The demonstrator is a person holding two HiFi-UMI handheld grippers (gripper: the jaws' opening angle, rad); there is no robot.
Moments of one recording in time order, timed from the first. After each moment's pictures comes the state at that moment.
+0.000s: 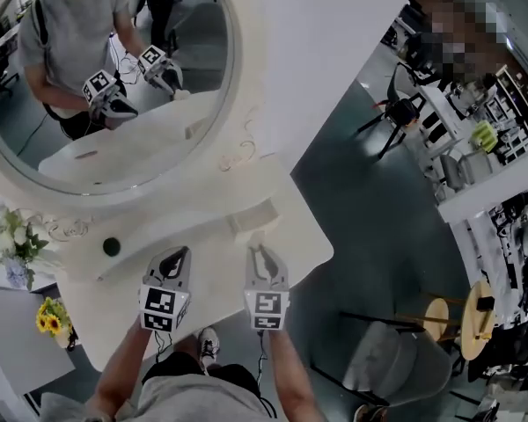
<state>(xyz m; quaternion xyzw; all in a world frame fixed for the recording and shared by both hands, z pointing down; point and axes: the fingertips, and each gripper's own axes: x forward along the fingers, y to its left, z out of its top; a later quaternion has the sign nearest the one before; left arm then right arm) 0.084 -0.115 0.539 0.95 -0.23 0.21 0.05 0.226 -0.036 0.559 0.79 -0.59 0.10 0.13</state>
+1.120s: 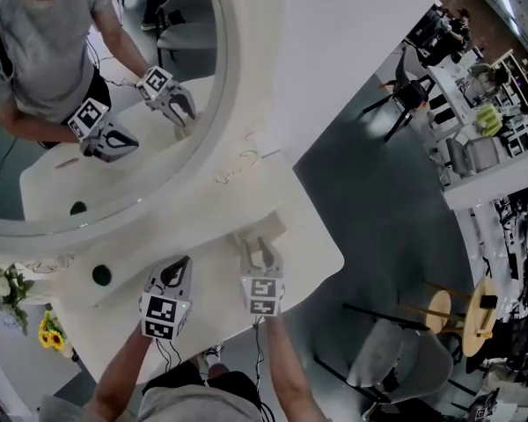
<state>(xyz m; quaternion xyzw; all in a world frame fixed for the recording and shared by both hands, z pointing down) 0.124 -0.166 0.612 0.94 -0.19 0.26 0.08 0.280 -0.119 0.659 0.79 -0.57 0.19 0.14</state>
